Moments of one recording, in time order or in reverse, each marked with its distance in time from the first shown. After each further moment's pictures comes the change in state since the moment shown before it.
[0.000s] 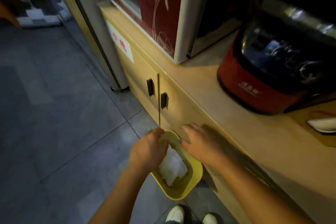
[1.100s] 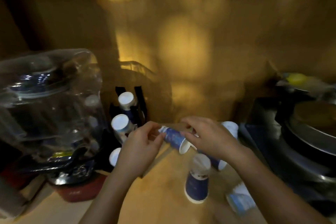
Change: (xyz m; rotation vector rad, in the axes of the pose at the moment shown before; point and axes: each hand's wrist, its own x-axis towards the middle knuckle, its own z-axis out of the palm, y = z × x) left_hand -0.196 0.428 -0.042 -0.118 -0.117 1.033; right_hand -0.395 0.070 -0.322 -0.101 0.822 0.420
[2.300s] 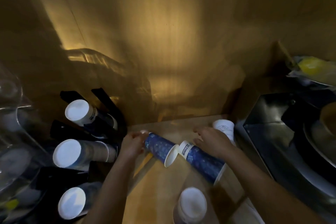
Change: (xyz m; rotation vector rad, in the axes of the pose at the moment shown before) left_hand 0.165 -0.094 0.146 -0.560 -0.106 -0.686; right_hand 0.067 0.214 0.100 -0.120 -0.183 0.375
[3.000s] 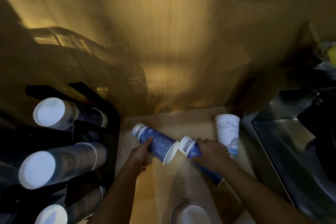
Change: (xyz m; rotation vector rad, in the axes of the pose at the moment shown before) left_hand 0.065 -0.076 0.035 0.051 -0.094 -0.495; right_hand 0.011 0.028 0.071 -0.154 -0.276 0.171
